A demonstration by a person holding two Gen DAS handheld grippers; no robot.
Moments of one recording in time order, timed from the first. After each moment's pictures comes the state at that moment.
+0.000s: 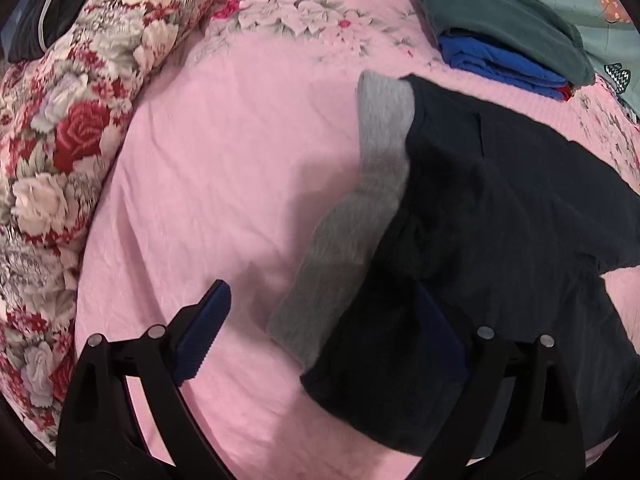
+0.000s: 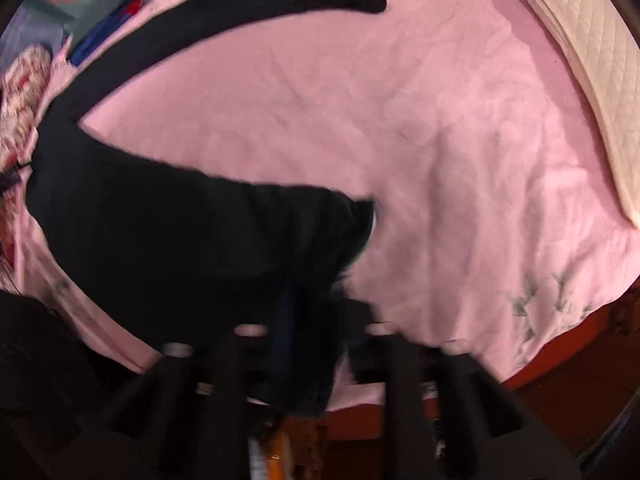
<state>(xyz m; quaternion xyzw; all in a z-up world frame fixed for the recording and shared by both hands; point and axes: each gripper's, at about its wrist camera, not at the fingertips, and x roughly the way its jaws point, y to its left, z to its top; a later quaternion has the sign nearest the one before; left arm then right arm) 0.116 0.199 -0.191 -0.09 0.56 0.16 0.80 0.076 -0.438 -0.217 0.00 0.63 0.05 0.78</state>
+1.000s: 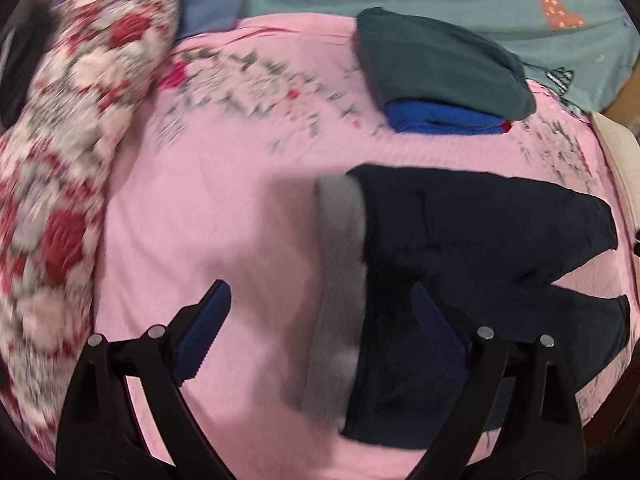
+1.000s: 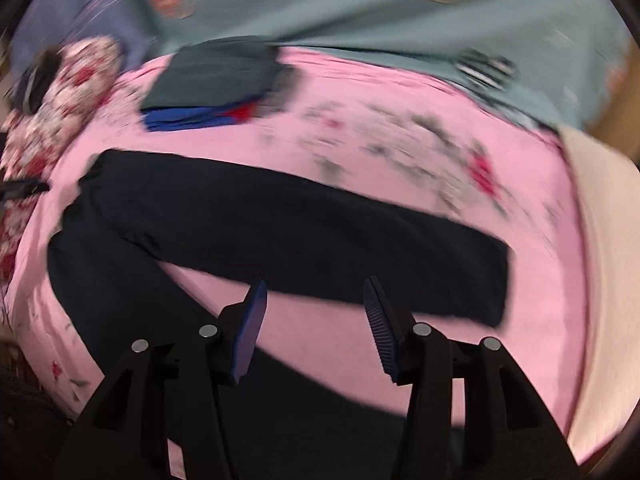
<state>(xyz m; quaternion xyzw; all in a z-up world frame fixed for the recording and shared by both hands) 0.169 0.227 -0.128 -0.07 0.53 0.03 0.84 0.236 -0.214 -0.160 -0.16 0.49 0.22 0.83</state>
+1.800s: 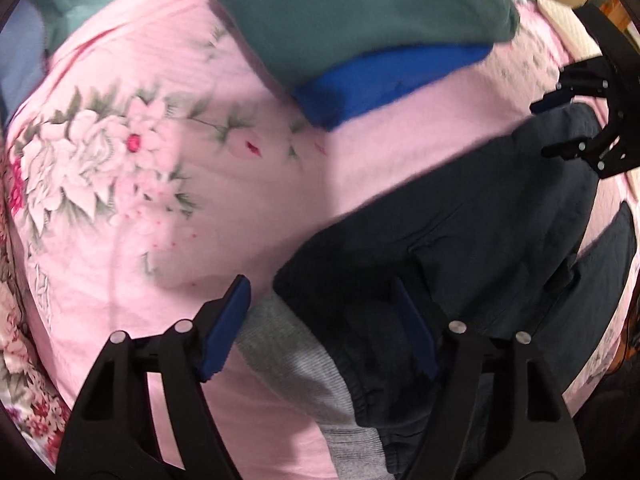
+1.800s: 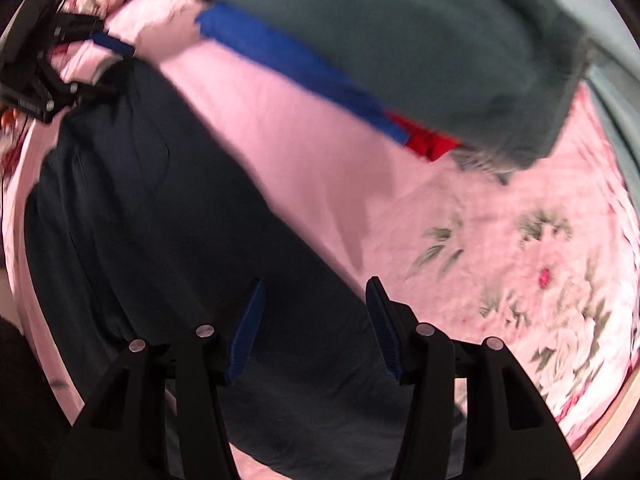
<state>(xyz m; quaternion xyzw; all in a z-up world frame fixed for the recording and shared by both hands) 0.320 0.192 -0.201 0.06 0.63 -0.14 0.76 0.366 -0.066 -0.258 -0.34 0.60 0.37 0.63</state>
